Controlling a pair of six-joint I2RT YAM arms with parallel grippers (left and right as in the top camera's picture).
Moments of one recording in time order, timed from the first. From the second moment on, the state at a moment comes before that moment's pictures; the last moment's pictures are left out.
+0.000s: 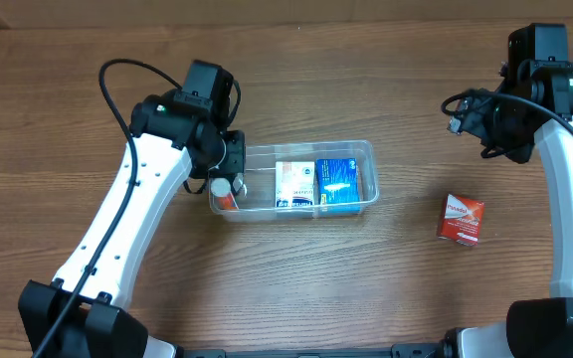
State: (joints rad) left arm -0.31 1.64 1.53 -1.19 0.04 -0.36; right arm -0.06 1.63 1.72 -1.35 0.01 0.40
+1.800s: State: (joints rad) left arm 0.11 1.54 1.75 -1.33 0.04 -0.34; right arm -0.21 1.78 1.35 -1.19 -0.06 0.13
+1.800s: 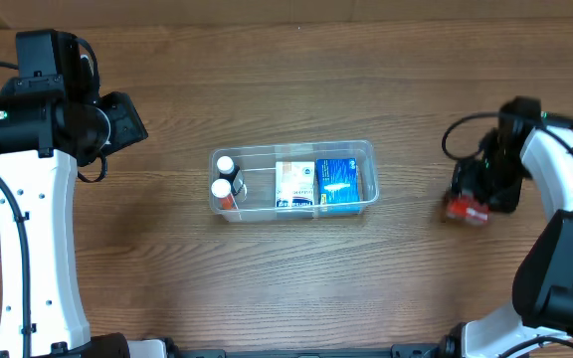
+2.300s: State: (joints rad) left arm 0.11 1.54 1.75 -1.33 0.04 -0.34; right arm 0.39 1.70 1.67 -1.17 -0.09 0.29
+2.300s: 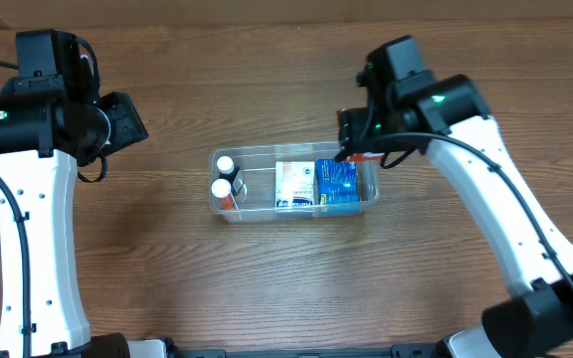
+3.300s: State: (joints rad) left arm 0.11 1.54 1.75 -1.33 0.04 -0.34; right arm 0.41 1.88 1.56 -1.11 -0.09 0.33
